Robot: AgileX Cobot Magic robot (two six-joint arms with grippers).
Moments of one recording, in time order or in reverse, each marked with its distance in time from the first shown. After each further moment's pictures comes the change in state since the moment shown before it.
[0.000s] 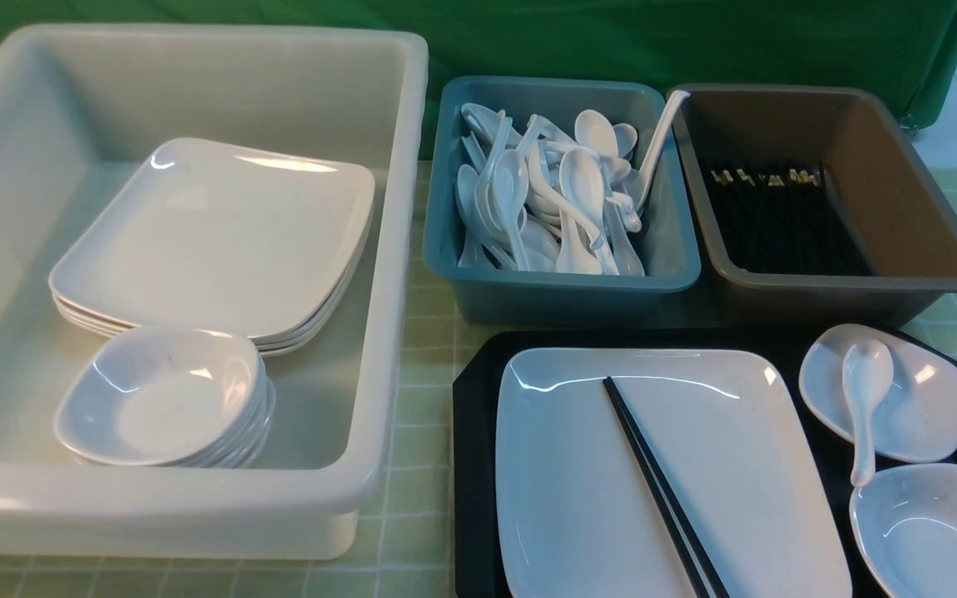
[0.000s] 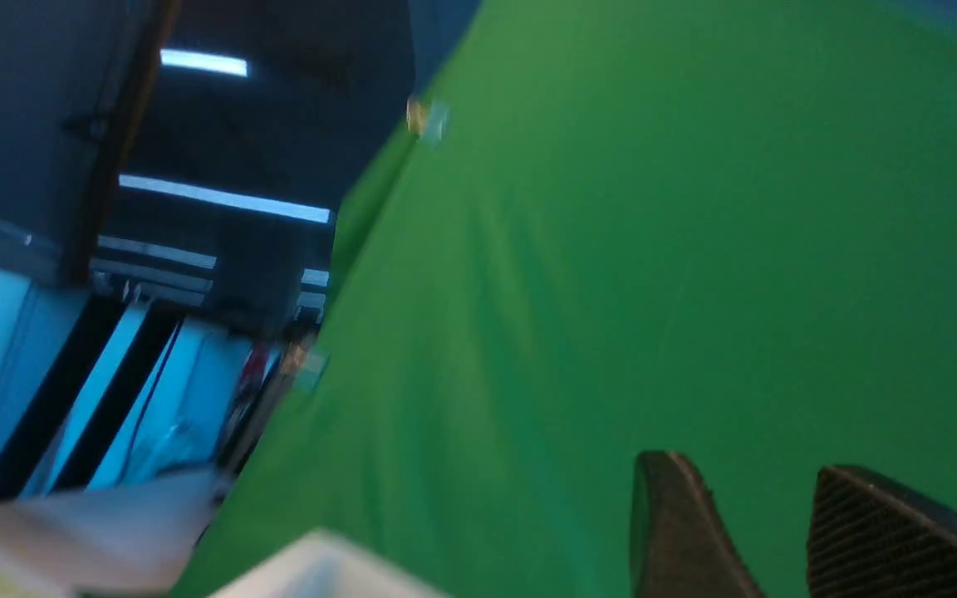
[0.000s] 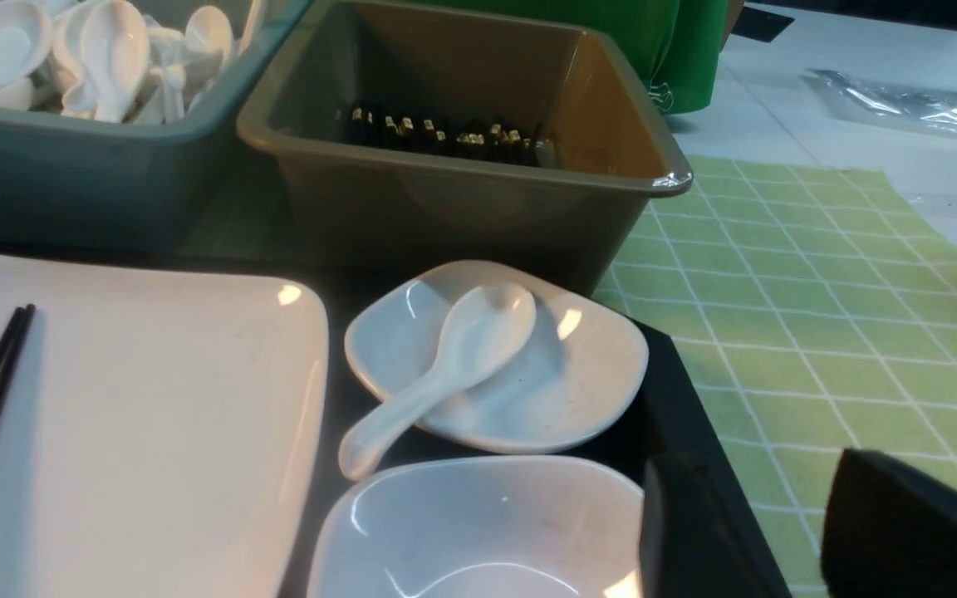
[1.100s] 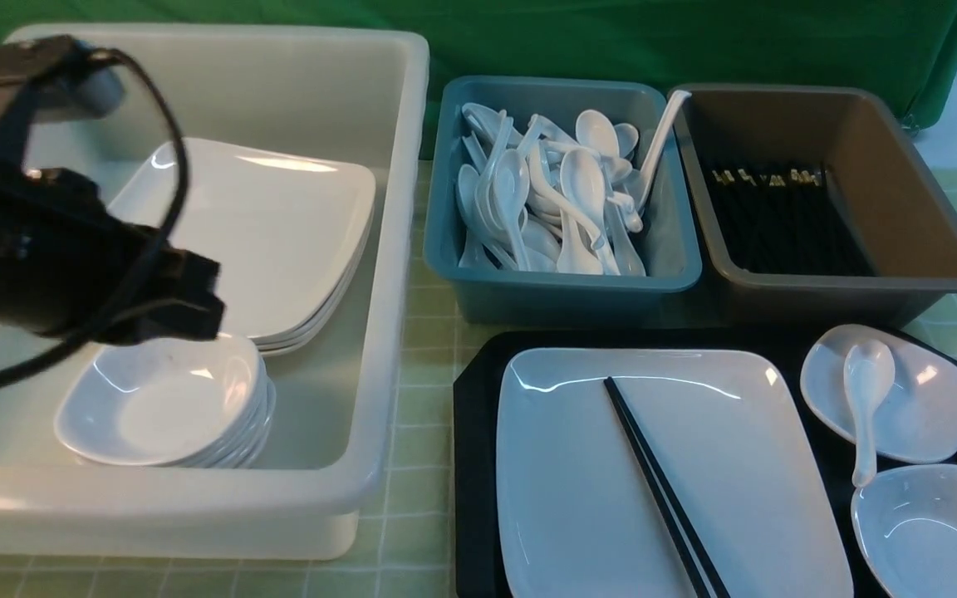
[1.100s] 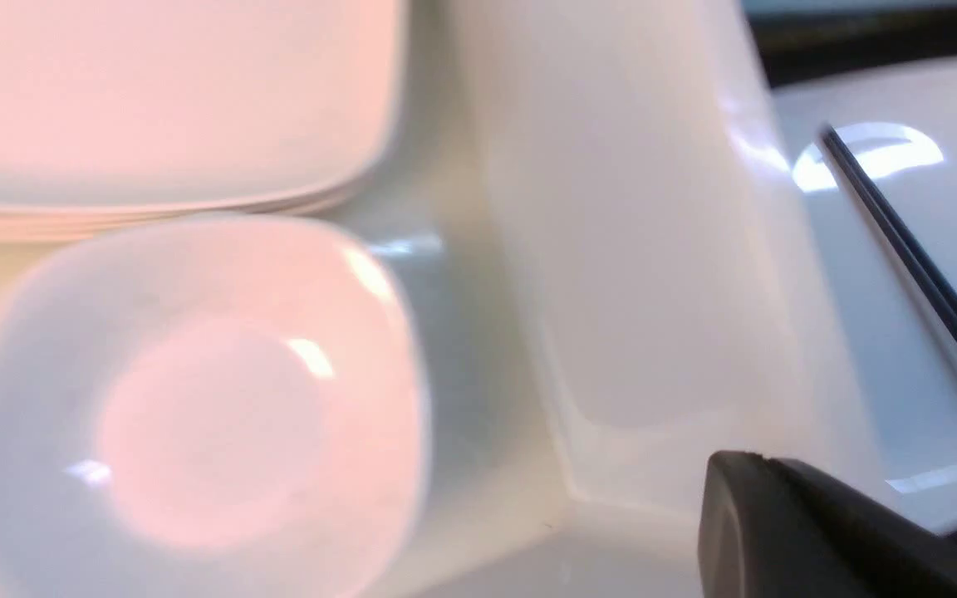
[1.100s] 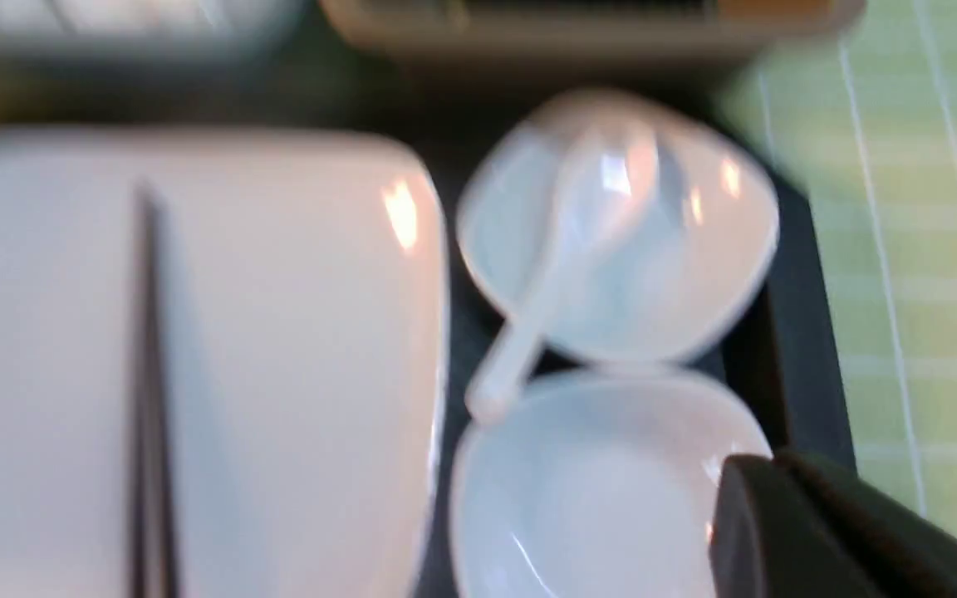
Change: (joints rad) right arm 0.198 0.973 -0.869 -0.069 0.679 0.201; left arm -0.276 1.203 -1.091 0.015 1.547 0.369
